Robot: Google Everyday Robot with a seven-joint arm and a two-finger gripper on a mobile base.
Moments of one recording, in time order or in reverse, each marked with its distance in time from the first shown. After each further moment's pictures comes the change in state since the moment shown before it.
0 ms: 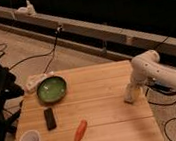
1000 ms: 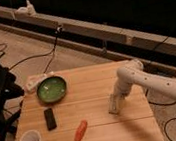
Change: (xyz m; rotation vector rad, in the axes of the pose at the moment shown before) arm -0.051 0.095 0.019 -0.112 -0.096 -0.100
